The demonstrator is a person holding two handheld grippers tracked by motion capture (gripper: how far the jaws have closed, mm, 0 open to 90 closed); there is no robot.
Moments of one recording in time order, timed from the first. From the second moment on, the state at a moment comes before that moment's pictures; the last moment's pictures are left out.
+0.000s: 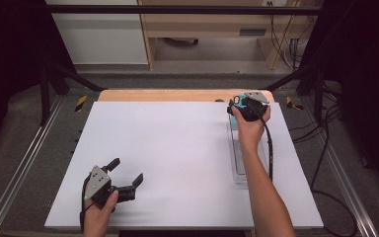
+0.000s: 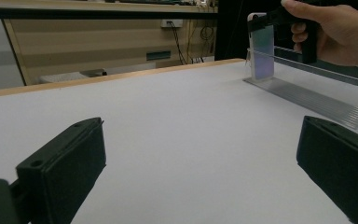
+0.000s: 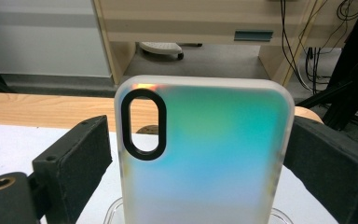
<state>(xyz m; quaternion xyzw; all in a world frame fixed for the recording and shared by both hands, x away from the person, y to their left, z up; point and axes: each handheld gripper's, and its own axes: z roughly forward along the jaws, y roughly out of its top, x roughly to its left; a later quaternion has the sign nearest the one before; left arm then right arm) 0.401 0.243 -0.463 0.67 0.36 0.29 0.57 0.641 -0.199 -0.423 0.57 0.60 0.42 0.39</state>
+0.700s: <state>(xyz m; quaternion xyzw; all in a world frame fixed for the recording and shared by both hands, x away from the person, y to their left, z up) 0.401 0.243 -0.463 0.67 0.37 0.29 0.57 0.635 -0.200 -0.412 0.56 0.60 0.43 0.39</state>
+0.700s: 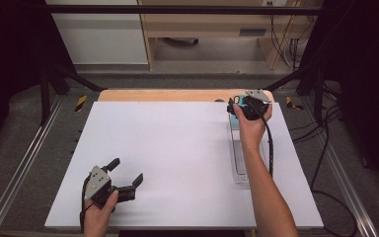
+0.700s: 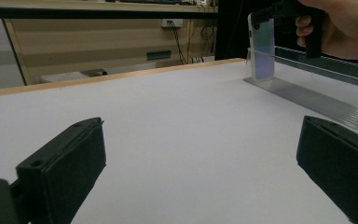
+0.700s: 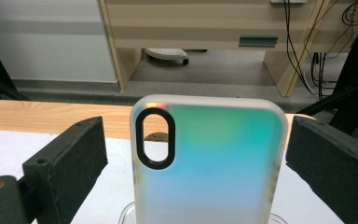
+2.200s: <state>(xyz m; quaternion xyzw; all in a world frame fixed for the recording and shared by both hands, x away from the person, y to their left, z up) 0.402 0.244 -0.463 0.67 0.37 0.29 0.57 0.626 -0.199 -0.392 0.54 0.59 0.45 0.40</state>
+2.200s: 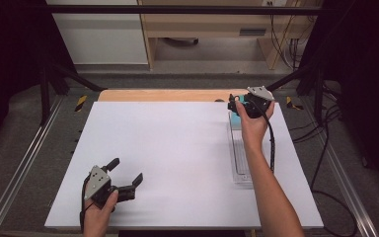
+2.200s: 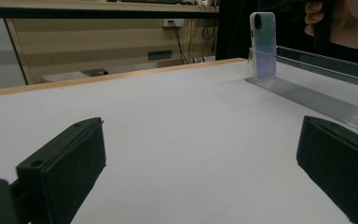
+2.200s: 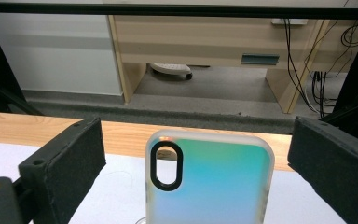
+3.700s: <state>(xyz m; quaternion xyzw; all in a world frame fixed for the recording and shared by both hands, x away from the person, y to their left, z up) 0.403 0.261 -0.461 0.67 0.37 0.32 0.56 0.572 -0.209 -0.360 0.49 0.61 0.52 0.35</state>
